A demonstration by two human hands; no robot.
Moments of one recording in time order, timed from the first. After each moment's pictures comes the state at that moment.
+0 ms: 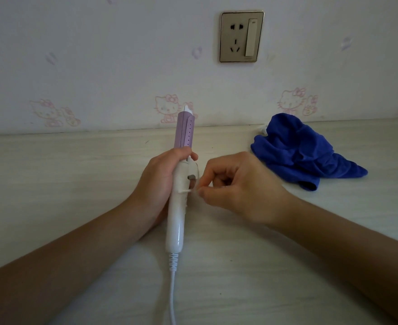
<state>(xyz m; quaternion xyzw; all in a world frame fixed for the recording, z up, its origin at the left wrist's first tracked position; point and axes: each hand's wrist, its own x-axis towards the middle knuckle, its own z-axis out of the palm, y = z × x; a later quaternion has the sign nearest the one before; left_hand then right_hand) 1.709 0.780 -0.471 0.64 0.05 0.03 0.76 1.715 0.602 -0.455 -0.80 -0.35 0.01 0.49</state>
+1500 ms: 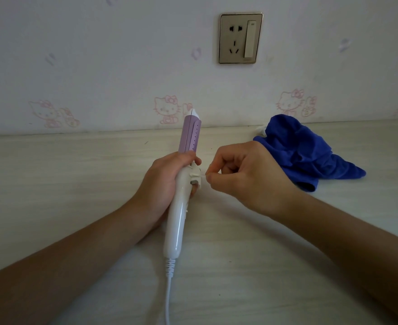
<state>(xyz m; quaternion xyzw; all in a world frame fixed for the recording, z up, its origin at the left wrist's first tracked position) 1.705 0.777 -0.472 0.65 0.02 0.03 0.76 1.724 0.597 -0.450 -0.82 -0.29 -0.03 0.49</state>
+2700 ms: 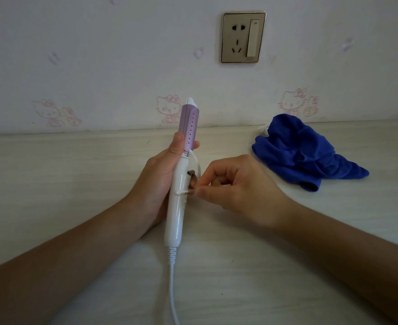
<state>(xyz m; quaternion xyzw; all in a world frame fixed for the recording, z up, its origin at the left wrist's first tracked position) 1.703 0.786 -0.468 0.61 -0.01 0.00 0.79 1.716 0.606 -0.461 -0.78 -0.32 0.05 0.54</state>
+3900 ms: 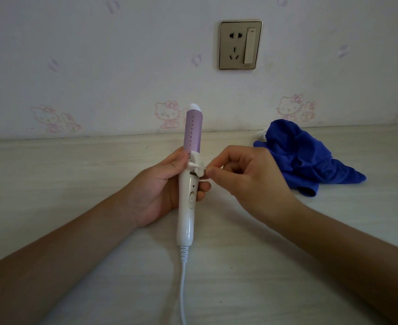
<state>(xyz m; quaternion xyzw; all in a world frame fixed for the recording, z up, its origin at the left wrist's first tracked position) 1.713 0.803 -0.469 0.52 -0.08 -0.17 0.83 1.728 0.601 -0.462 -0.77 -0.26 -0.05 0.59</state>
